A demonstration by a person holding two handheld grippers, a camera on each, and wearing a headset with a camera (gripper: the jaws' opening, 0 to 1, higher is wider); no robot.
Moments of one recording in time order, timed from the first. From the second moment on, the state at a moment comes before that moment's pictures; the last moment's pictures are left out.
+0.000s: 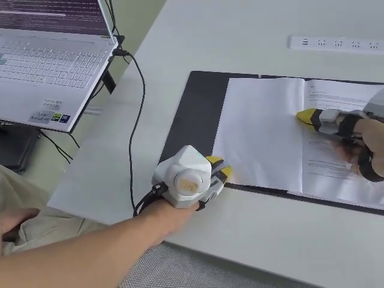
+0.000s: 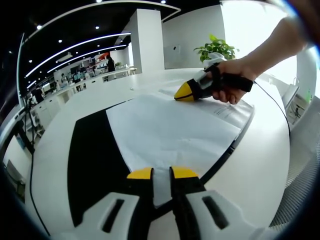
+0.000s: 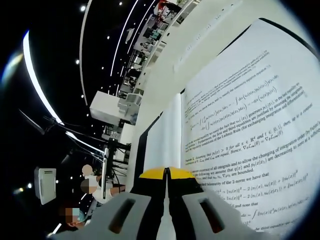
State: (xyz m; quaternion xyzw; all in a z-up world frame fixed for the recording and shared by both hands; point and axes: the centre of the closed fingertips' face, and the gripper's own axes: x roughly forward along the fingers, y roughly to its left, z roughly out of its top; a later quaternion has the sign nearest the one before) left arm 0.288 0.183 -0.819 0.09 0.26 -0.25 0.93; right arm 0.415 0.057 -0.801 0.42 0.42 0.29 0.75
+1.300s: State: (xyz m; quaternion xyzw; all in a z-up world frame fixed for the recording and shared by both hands) left arm 0.288 0.182 -0.818 0.09 0.25 -0.25 0.93; right arm 0.331 0.062 -0.801 0.41 0.45 0.34 0.72
